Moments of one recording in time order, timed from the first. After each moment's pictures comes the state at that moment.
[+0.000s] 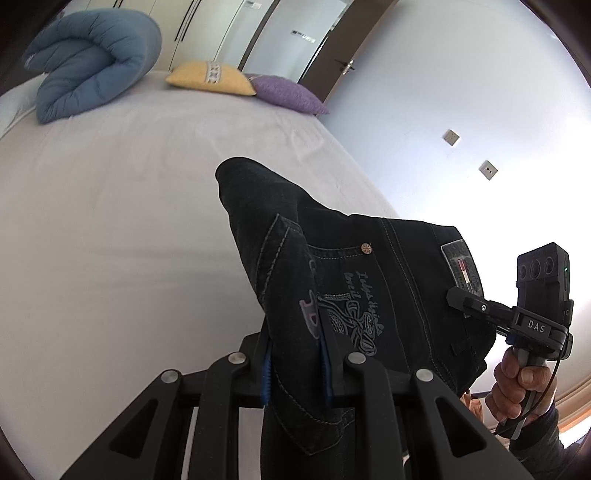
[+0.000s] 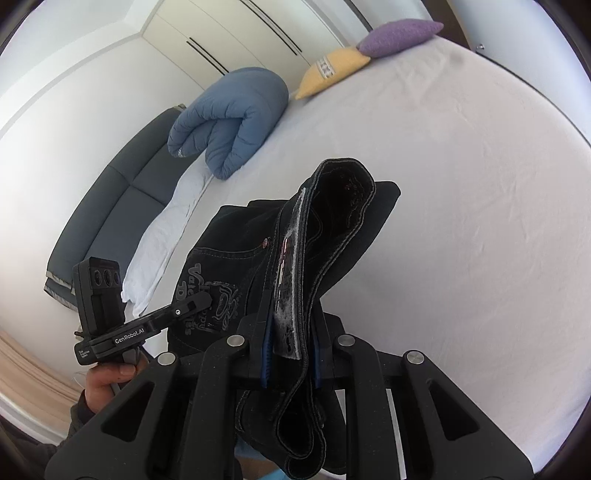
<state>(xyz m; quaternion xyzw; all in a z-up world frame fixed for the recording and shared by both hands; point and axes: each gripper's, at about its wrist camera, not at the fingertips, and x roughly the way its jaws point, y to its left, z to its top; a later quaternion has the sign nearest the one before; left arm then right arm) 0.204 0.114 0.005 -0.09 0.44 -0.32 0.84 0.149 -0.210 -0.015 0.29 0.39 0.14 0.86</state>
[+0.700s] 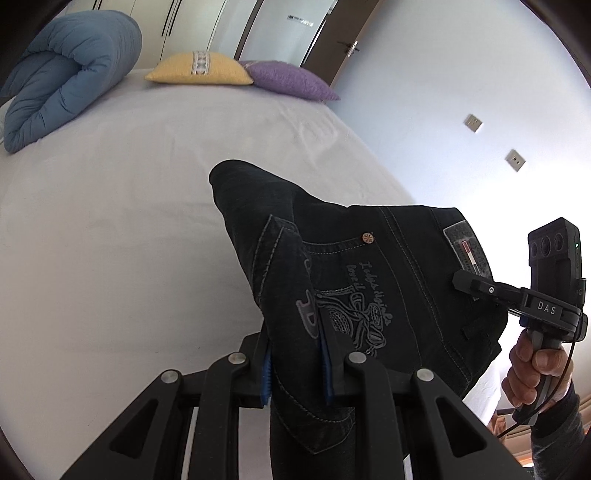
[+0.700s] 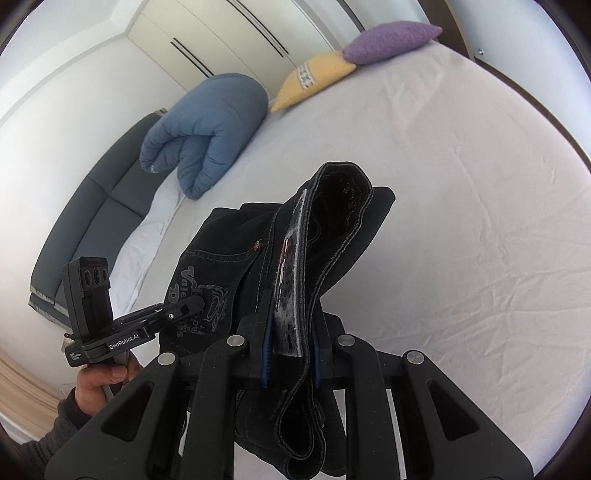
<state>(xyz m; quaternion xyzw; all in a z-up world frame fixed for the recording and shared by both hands) 0.340 0.012 -0.046 -0.05 0.47 -0.30 0.83 0.271 -0.324 -0.026 0.29 0.41 0.11 0.86</state>
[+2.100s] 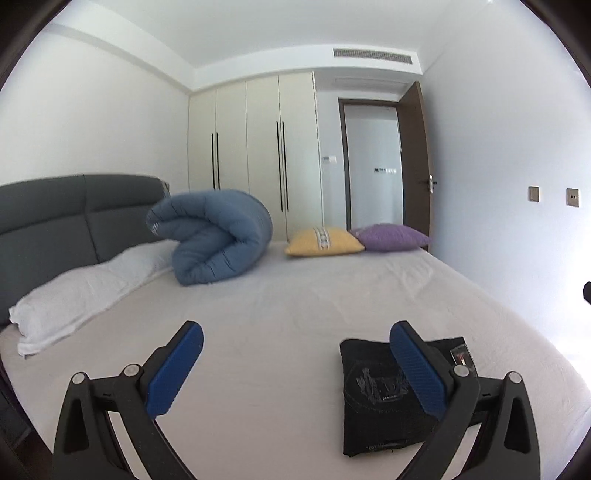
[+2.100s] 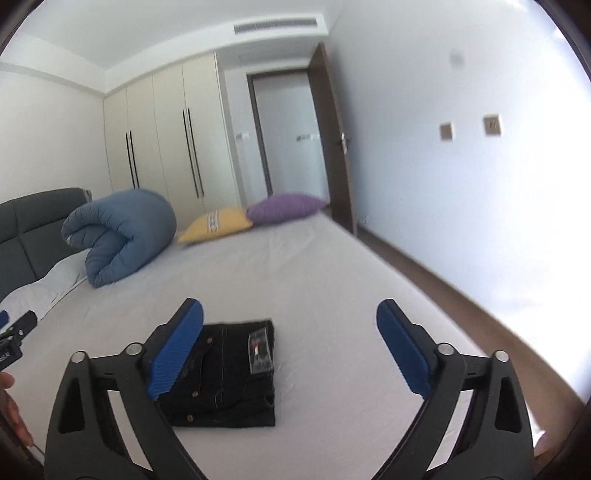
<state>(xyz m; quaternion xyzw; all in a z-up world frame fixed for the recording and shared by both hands) 0.108 0.045 0.052 0.03 0.11 -0.02 0.99 0.043 -0.239 0.020 0.09 0.12 -0.21 0.97</state>
